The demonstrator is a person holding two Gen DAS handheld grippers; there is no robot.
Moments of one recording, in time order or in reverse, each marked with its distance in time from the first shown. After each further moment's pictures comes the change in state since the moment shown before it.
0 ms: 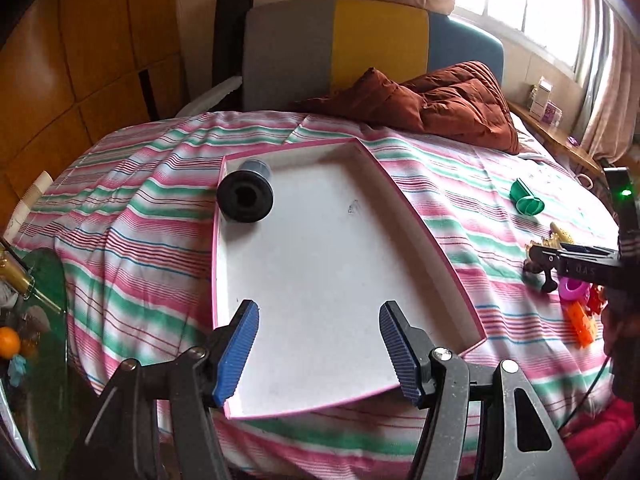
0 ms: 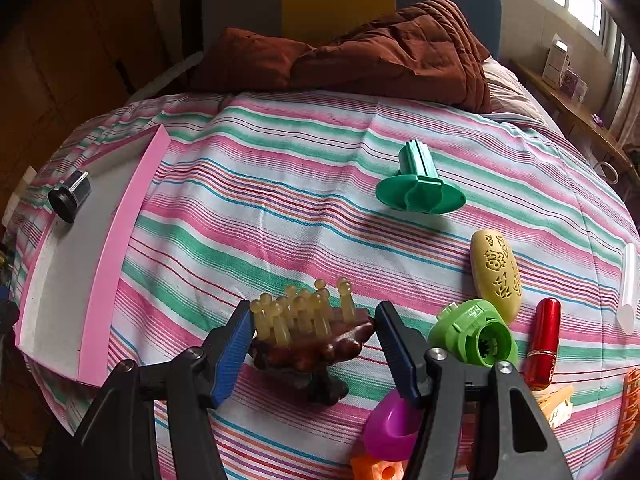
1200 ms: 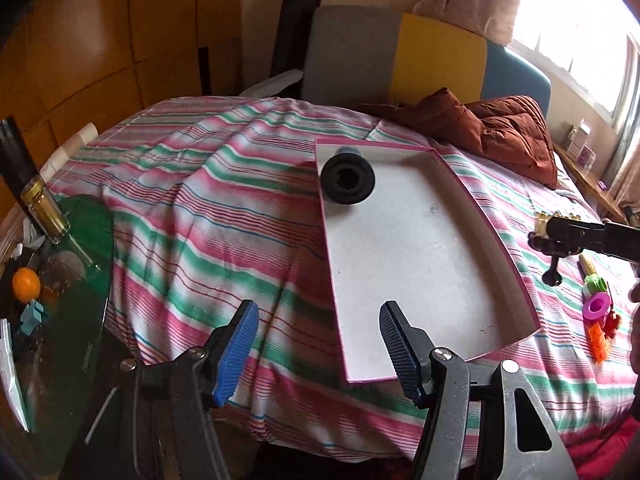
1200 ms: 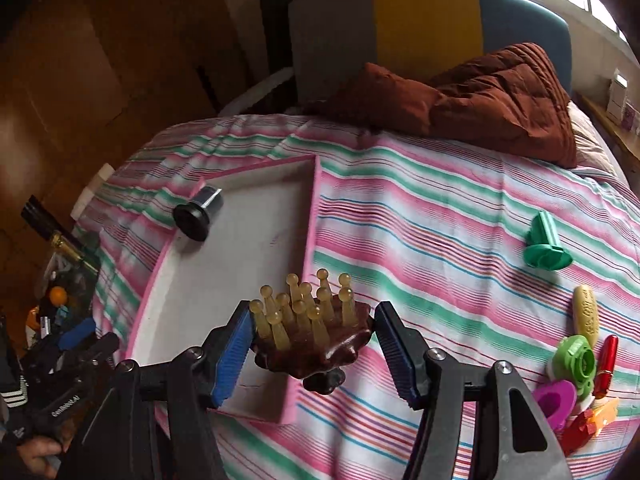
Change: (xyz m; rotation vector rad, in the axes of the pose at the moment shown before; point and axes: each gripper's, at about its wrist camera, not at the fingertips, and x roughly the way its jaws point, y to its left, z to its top) left arm -0.013 0.083 -0.030 -0.177 -0.016 0.064; right arm -0.045 0.123 0.028 -0.096 -0.048 0.267
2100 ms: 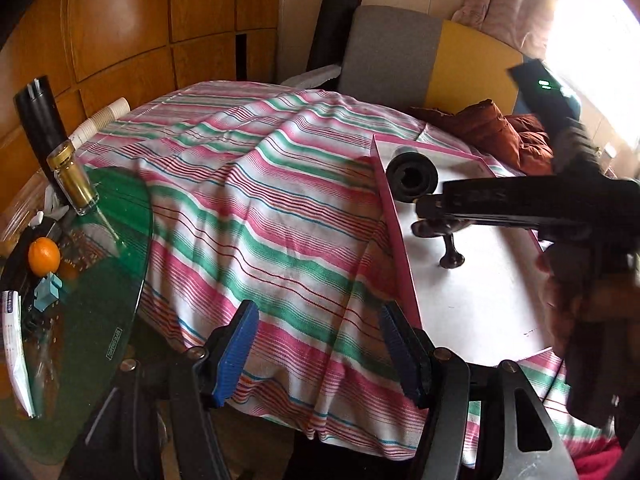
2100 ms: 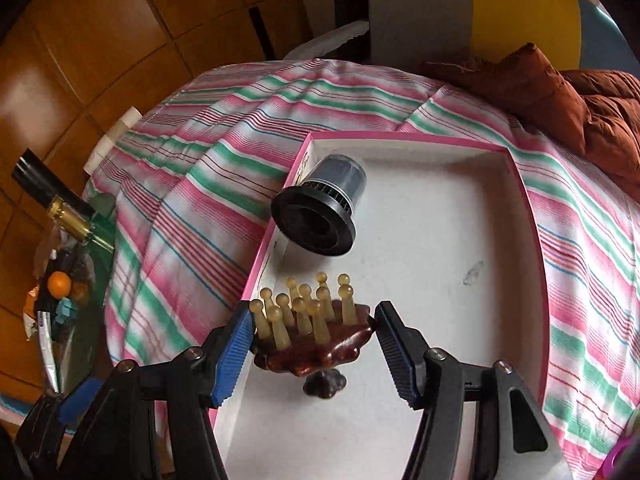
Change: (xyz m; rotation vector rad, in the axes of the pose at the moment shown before) left arm 0.004 0.045 -0.007 -0.081 0.012 0.056; right arm 0.128 0.131 0.035 -0.120 0.150 0.046
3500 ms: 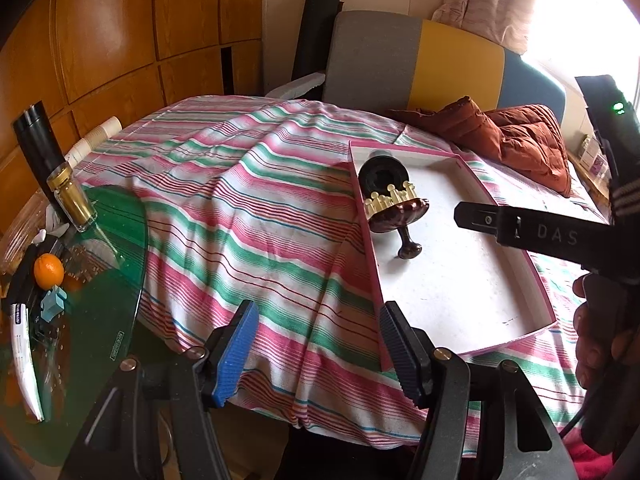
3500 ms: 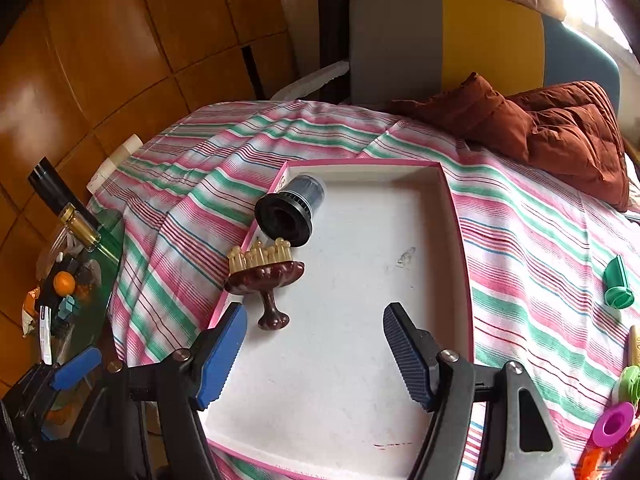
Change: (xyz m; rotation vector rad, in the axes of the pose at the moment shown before) left arm -0.021 -0.021 -0.004 0.060 -0.030 -0.009; right arm -0.068 -0.020 -0.044 0.001 -0.161 -0.043
